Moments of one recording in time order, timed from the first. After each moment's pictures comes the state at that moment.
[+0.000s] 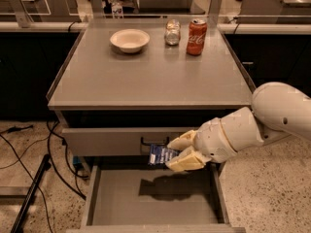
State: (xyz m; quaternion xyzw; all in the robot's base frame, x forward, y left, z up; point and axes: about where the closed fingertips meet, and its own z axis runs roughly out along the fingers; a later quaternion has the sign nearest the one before) arm 0.423 -0.064 0.756 -0.58 0.70 0.31 0.28
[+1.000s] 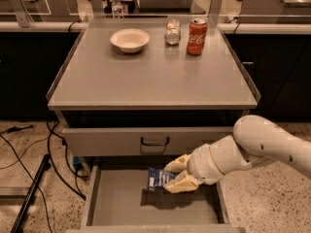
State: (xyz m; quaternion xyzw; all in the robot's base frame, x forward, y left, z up) arm 0.412 -0.060 0.658 -0.59 0.69 0.32 0.26
